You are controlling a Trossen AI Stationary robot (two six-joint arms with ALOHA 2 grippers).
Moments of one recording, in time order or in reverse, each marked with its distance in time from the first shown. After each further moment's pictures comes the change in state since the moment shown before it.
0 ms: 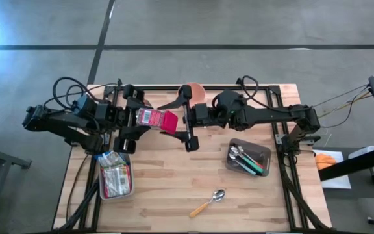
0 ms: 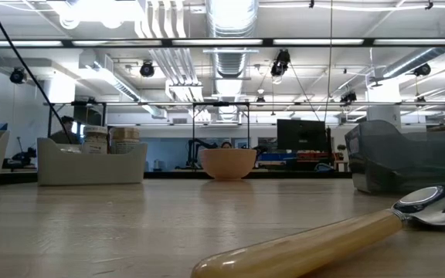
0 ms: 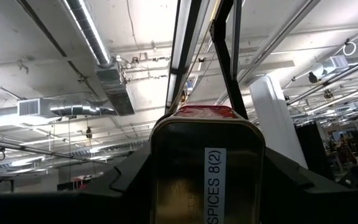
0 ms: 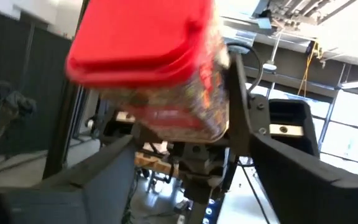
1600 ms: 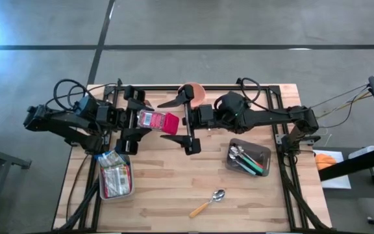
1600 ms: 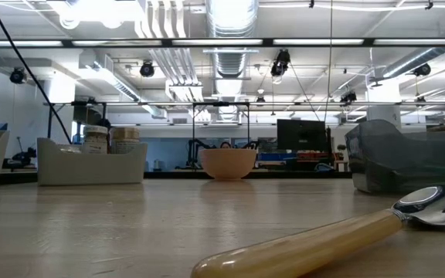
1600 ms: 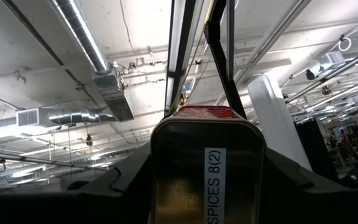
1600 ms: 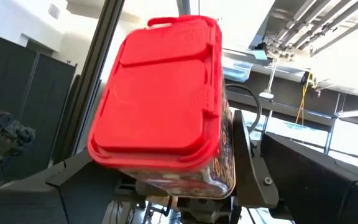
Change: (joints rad) left arm 0.000 0.019 0.000 0.029 0.019 0.045; right arm 0.030 0.021 0.034 0.111 0.006 -0.016
